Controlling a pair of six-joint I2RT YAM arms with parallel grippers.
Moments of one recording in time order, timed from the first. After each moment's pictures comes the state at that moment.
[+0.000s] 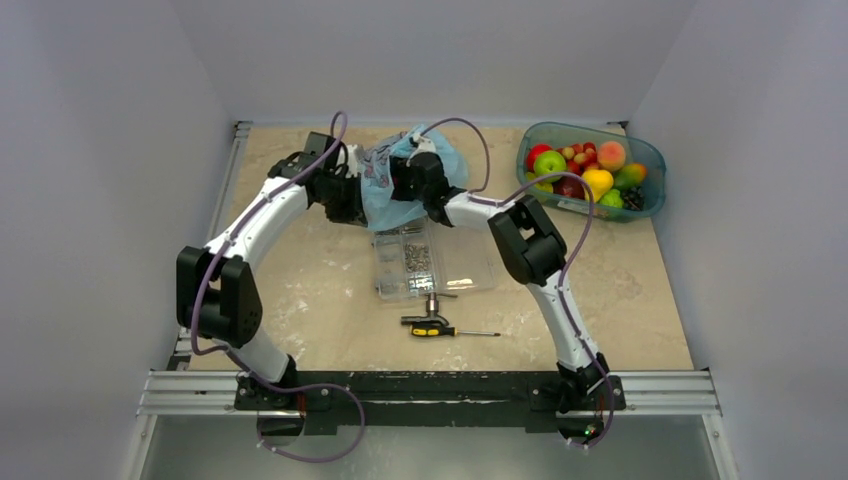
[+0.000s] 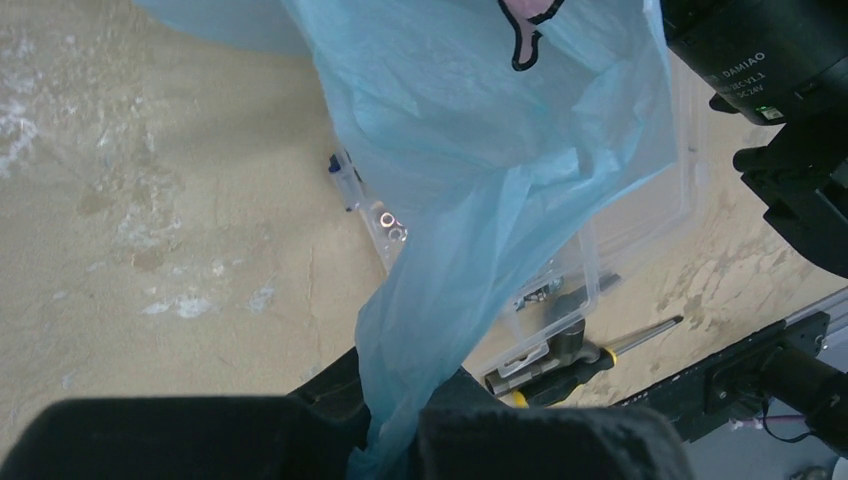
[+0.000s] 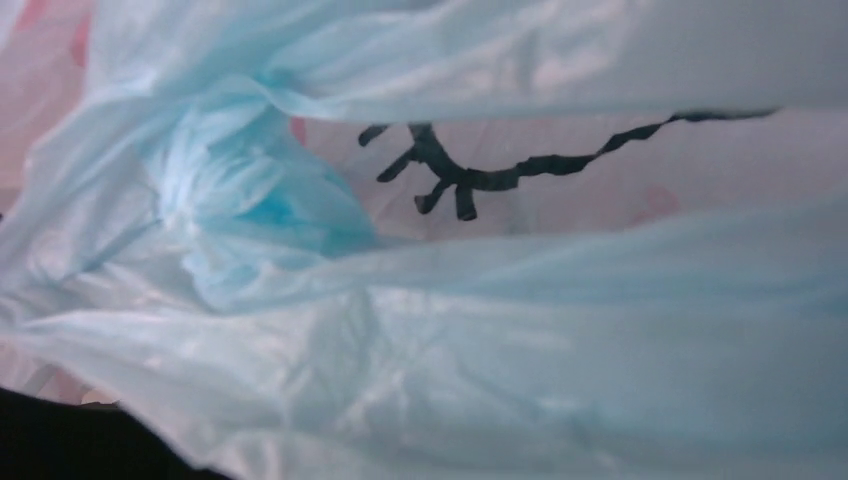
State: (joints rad) left arm -0.27 1.61 1.34 -0.78 0.27 -0.27; right arm 0.64 2.40 1.72 0.31 -0.05 0.63
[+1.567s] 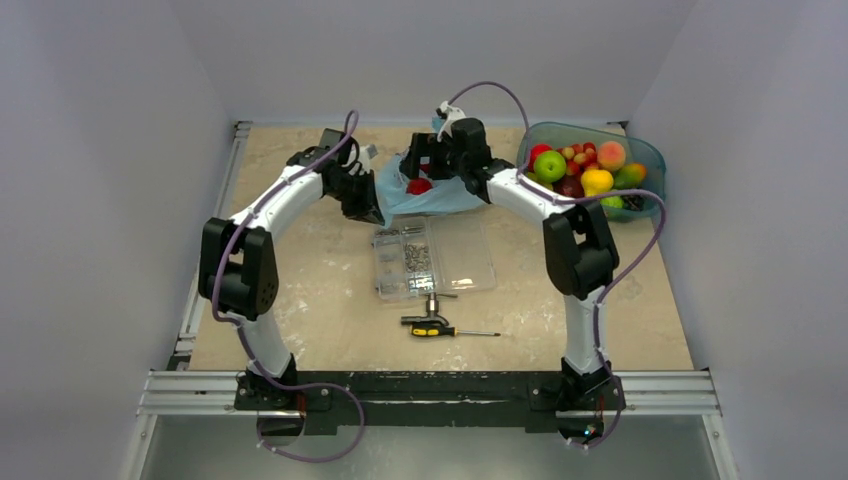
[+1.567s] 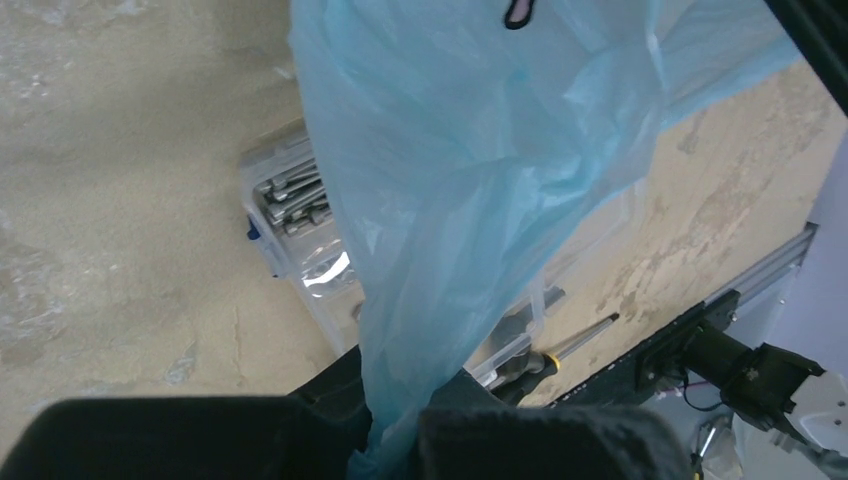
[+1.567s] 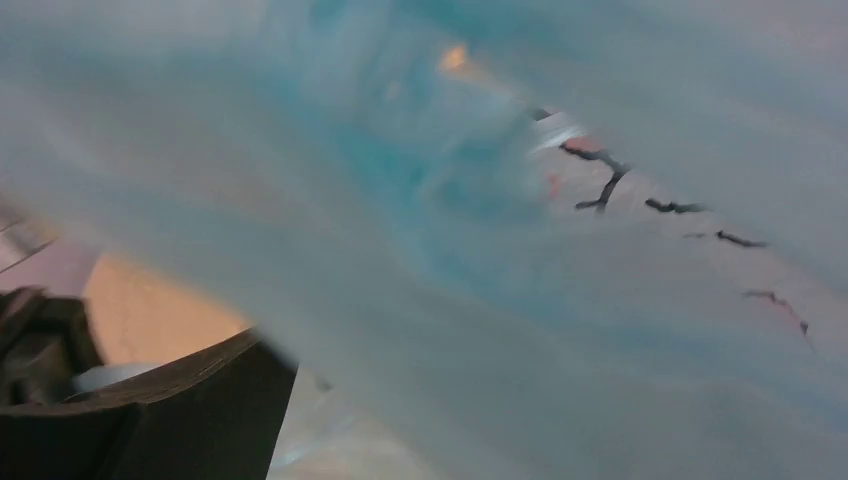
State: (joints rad) left arm -0.28 1.82 1.46 -0.75 0.41 -0.34; right arm 0.50 2.11 1.67 -0.05 -0.19 0.41
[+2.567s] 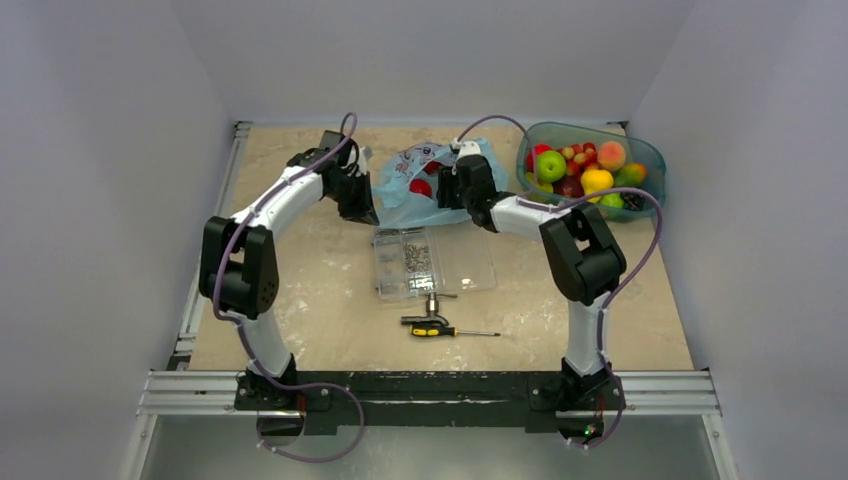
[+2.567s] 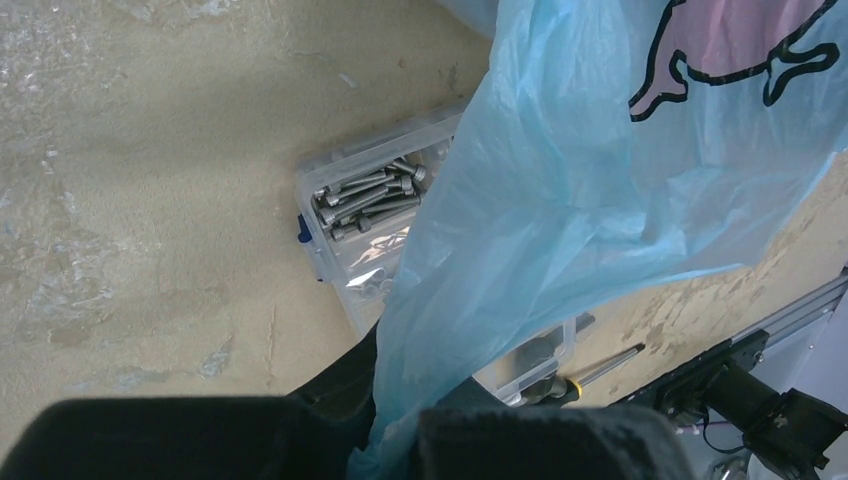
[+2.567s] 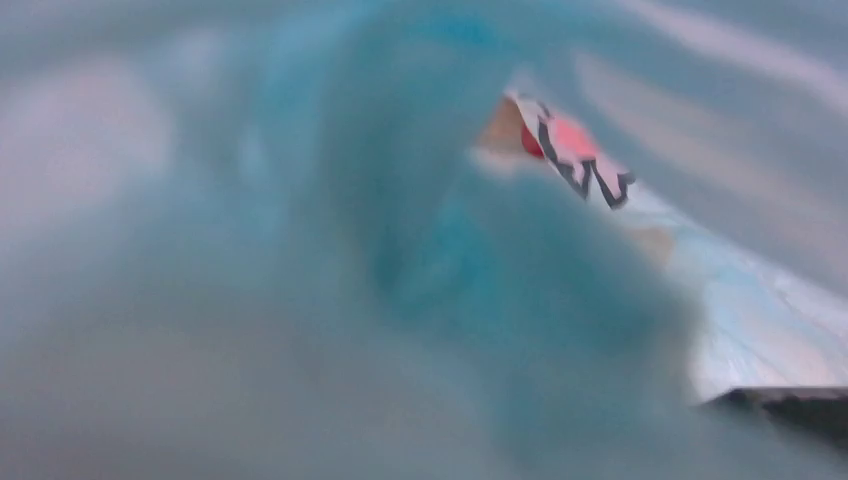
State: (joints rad) left arm -0.27 1.83 1.45 -0.74 0.35 -0.36; right arm 0.50 2.01 1.24 0.20 0.12 0.29
